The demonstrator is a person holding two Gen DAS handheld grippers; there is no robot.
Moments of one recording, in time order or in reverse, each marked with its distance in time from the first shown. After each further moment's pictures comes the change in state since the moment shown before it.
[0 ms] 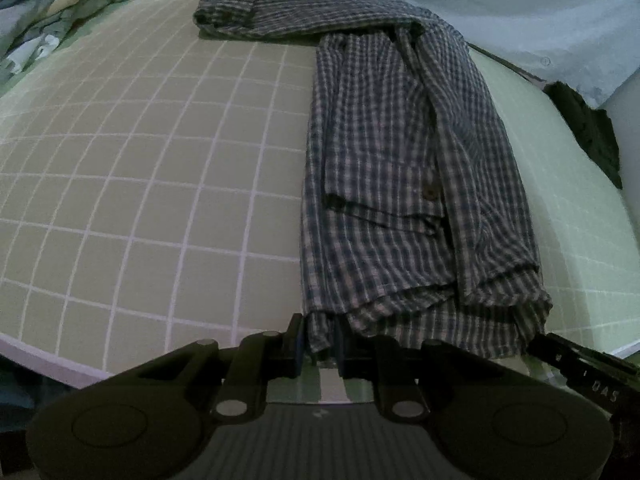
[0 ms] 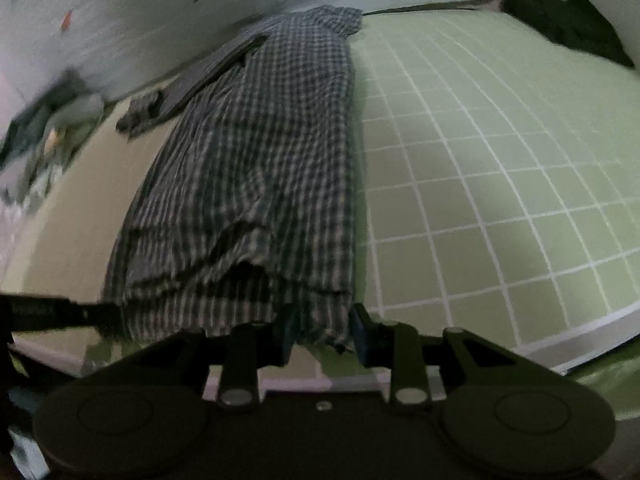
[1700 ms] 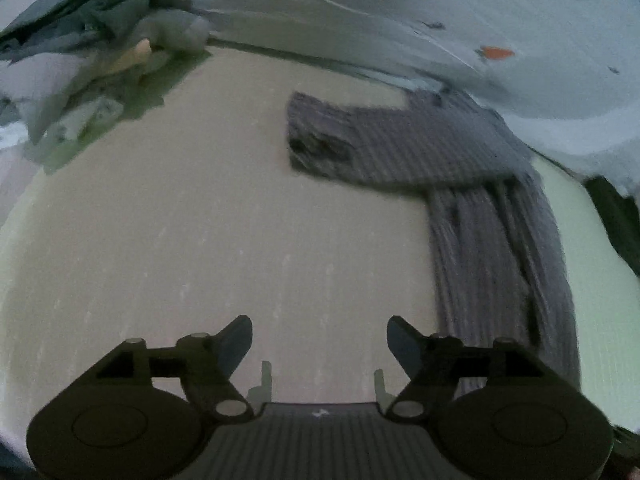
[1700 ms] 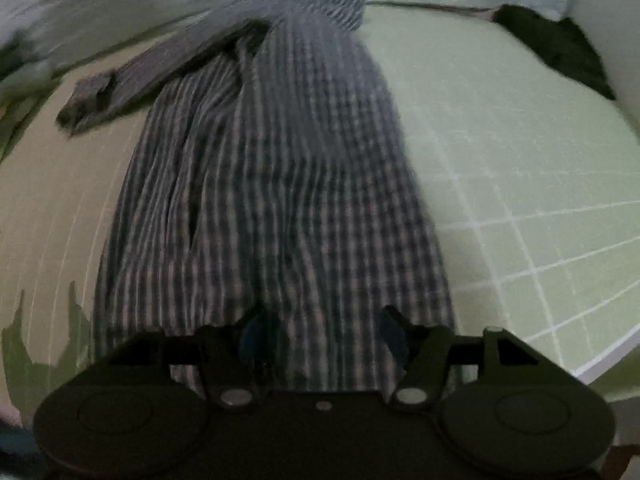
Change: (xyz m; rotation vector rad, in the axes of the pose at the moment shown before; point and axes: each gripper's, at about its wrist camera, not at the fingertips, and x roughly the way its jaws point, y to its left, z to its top) left arm -0.024 0.130 0.126 -0.086 -0.128 0.052; right arm 0.053 0.087 0.076 0.009 0.057 -0.259
